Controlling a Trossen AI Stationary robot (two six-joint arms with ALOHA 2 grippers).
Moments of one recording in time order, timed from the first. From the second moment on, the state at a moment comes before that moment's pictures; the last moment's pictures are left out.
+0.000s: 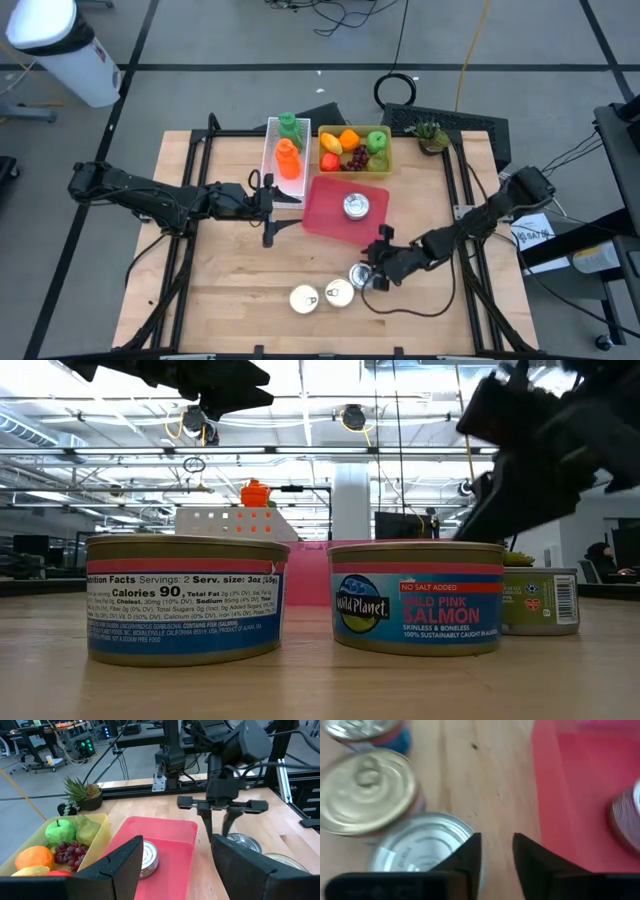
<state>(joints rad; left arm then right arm) -0.11 1.13 0.68 0.24 -0.16 0.07 0.49 1.53 0.66 0.05 0.47 0.46</state>
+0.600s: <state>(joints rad) -0.11 1.13 0.68 0.24 -0.16 0.07 0.45 1.54 0.66 -0.12 0.68 0.58</state>
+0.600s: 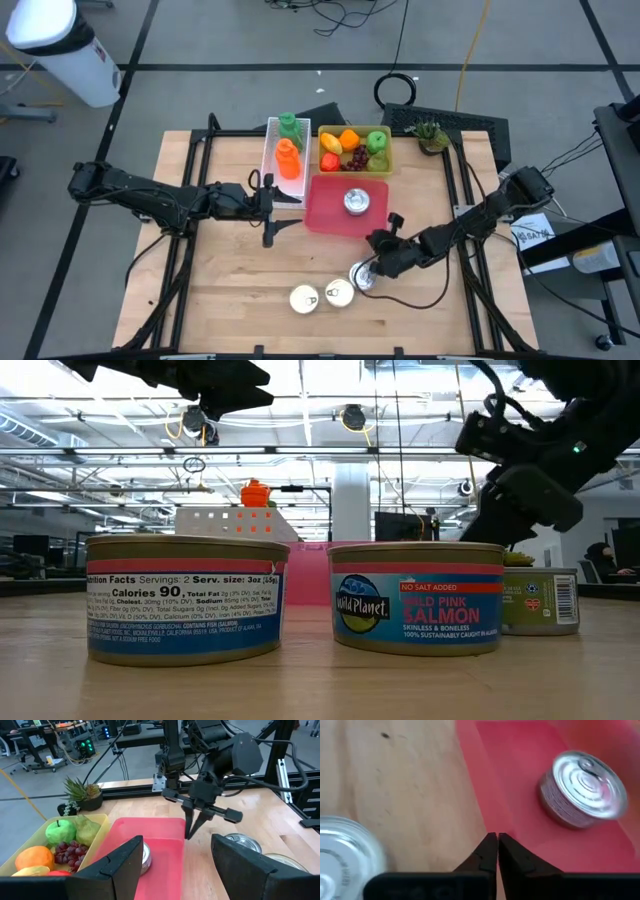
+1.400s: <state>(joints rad) -0.11 1.13 0.68 0.24 -0.16 0.07 0.52 1.40 0.66 -0.13 0.52 0.58</state>
